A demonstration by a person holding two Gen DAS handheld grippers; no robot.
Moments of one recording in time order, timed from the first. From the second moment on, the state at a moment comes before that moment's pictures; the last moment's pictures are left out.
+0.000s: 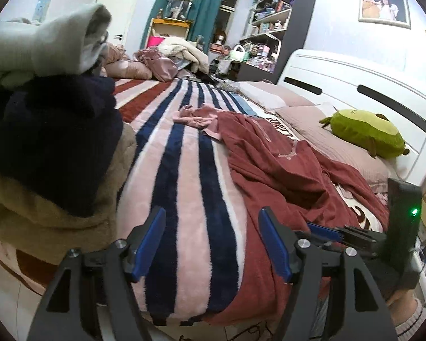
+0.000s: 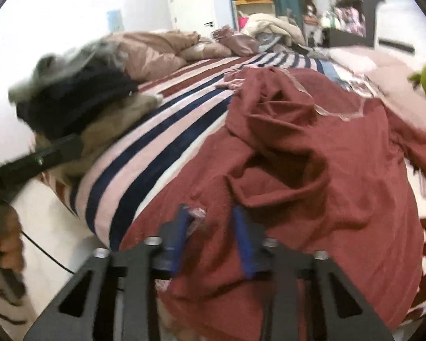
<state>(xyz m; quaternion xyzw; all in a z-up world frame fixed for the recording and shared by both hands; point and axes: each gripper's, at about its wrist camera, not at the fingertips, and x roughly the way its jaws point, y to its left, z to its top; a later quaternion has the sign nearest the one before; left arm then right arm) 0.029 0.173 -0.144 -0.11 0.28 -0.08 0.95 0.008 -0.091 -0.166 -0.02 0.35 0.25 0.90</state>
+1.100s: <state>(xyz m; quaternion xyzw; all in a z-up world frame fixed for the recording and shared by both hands) 0.020 0.168 -0.159 -0.13 0.30 -0.09 0.94 0.005 -0.094 -0.172 -0.03 0.34 0.22 0.92</state>
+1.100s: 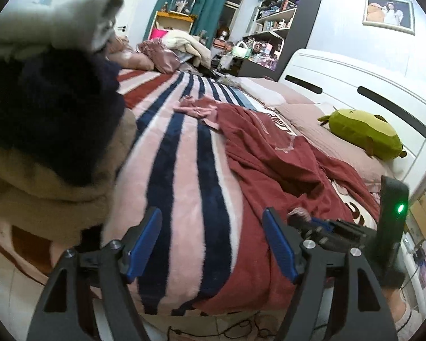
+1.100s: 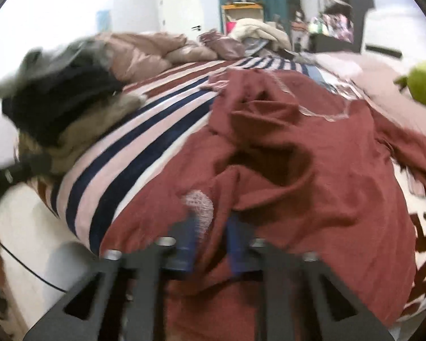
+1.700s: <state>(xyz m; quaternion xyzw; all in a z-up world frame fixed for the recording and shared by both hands) 0.067 0.119 -0.166 -0.11 0.33 -0.13 0.93 -0.007 -0.263 -0.155 0.12 0.33 0.14 0.92</state>
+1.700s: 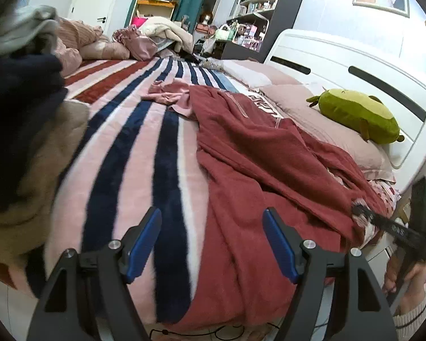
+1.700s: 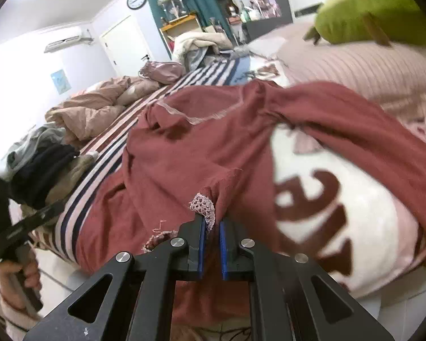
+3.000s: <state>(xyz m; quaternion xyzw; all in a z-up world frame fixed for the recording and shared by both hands) 0.124 0.073 -0.161 -0.09 0.35 -0.13 0.92 0.051 -0.435 -0.164 0.35 0.19 -0.09 0.92</state>
